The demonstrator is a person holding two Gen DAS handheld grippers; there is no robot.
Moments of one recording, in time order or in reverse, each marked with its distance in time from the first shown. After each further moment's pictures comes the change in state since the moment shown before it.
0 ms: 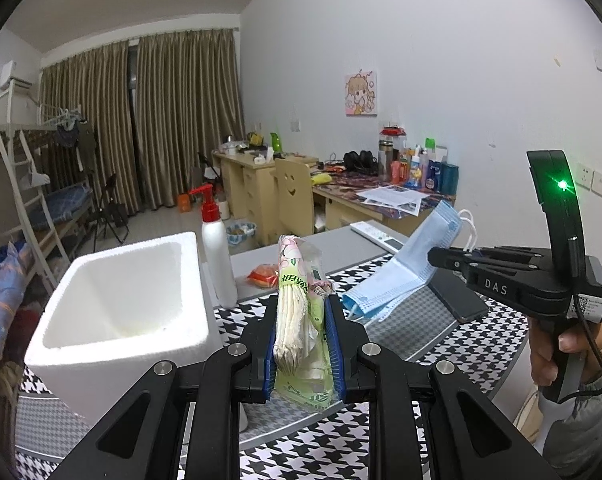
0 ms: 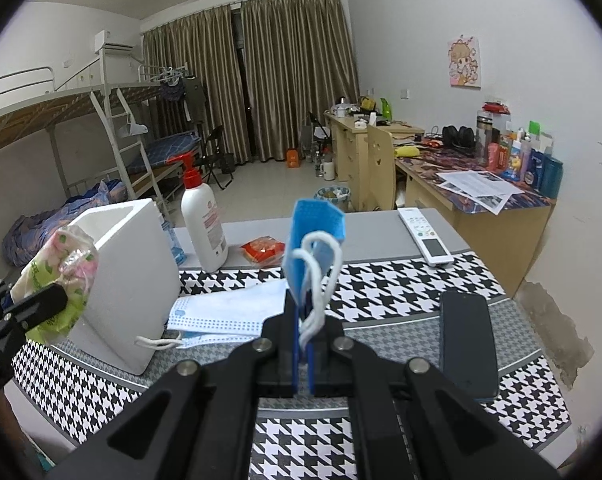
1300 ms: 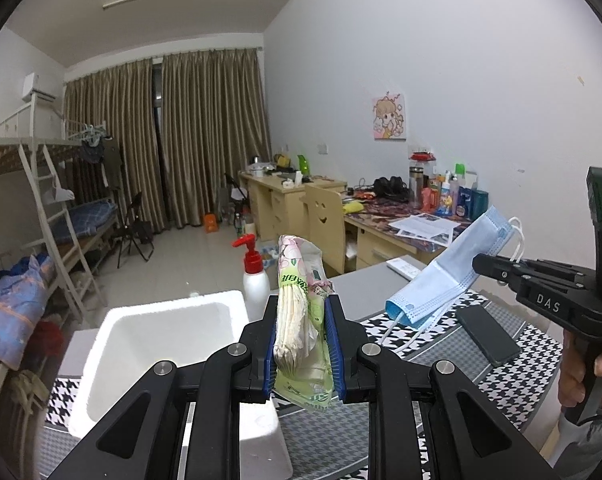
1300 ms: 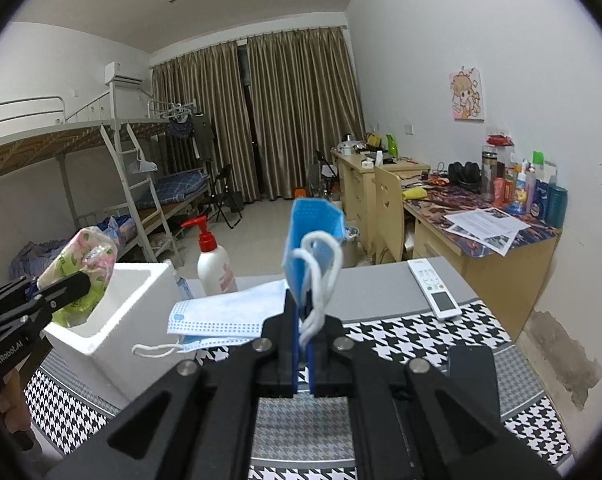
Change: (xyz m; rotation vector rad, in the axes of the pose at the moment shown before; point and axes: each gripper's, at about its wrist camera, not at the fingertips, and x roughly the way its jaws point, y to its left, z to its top) left arm 0.008 0.030 0.042 -0.009 -0.075 0.102; right arm -0.009 0.008 0.040 0.007 -0.142 0.042
